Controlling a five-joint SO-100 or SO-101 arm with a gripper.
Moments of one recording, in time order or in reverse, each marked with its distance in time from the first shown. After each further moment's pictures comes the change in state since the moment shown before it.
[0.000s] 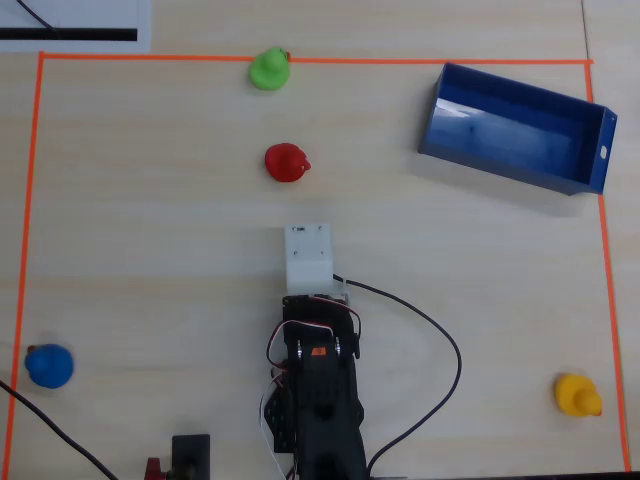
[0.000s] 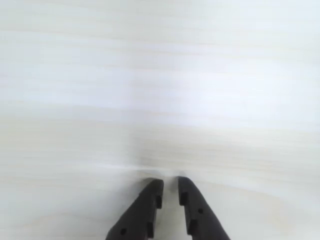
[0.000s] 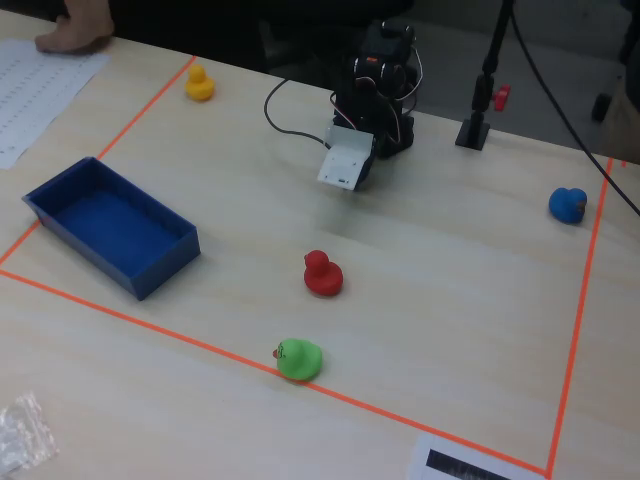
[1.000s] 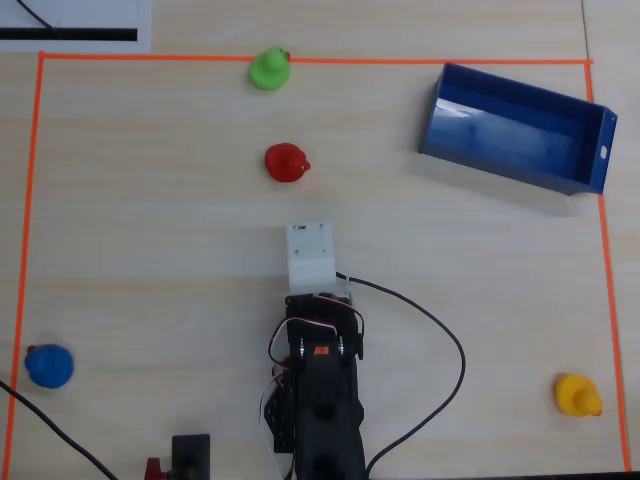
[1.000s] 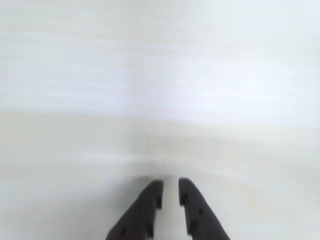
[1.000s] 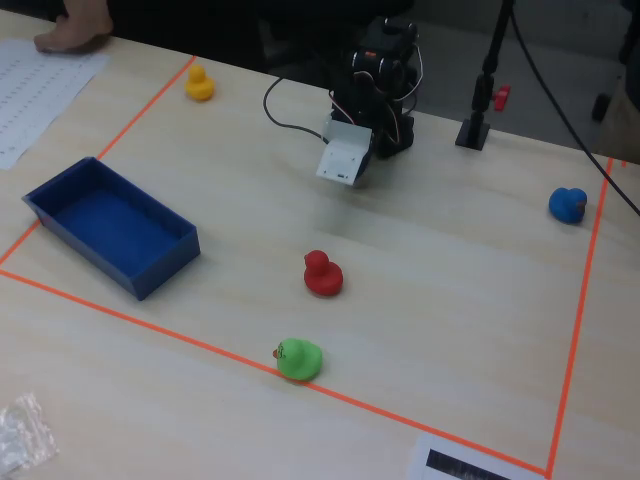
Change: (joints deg) arm 1.3 -7.0 -8.3 2.6 -5.7
